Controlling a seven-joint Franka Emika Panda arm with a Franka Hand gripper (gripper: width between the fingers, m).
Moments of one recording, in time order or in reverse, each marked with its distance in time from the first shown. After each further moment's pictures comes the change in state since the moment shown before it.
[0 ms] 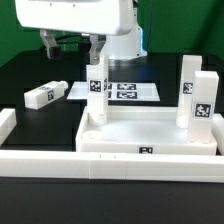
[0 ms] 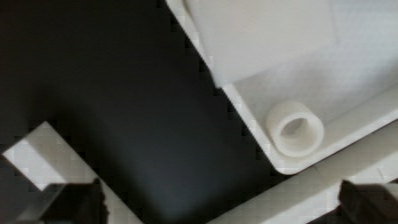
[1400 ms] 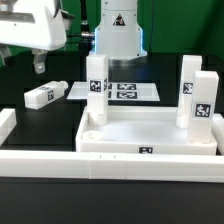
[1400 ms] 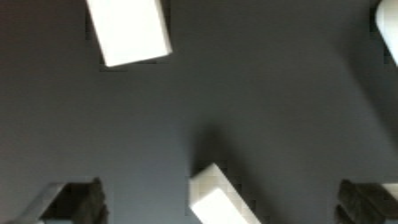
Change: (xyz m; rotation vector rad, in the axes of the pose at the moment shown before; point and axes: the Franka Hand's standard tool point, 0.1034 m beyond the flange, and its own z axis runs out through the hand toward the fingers) arm -0.006 0.126 0.031 0.001 -0.129 0.035
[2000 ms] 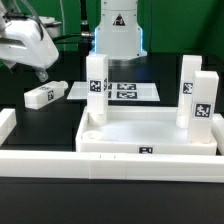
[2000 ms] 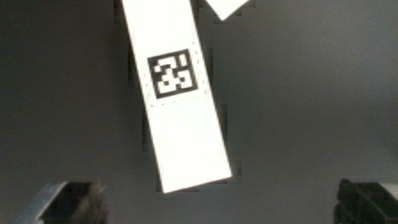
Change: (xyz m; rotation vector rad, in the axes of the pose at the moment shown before) arm -0.032 0.029 0.030 0.012 -0.446 0.042
